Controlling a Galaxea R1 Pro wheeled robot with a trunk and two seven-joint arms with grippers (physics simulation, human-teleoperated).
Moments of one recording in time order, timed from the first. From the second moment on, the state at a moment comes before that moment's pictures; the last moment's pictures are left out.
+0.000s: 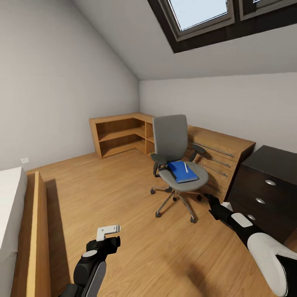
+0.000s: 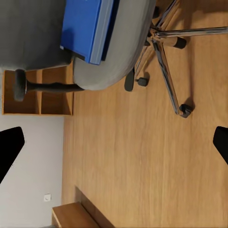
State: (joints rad) left arm -0.14 -0.11 -0.20 -1.53 0.22 0.72 0.47; right arm -0.88 -0.21 -0.22 -0.21 -1.02 0.34 0.25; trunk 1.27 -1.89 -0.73
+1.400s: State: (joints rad) left arm -0.14 -0.11 -0.20 -1.53 0.22 0.72 0.48; right arm -0.48 0.02 -0.22 -1.12 -0.57 0.05 -0.21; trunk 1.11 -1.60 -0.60
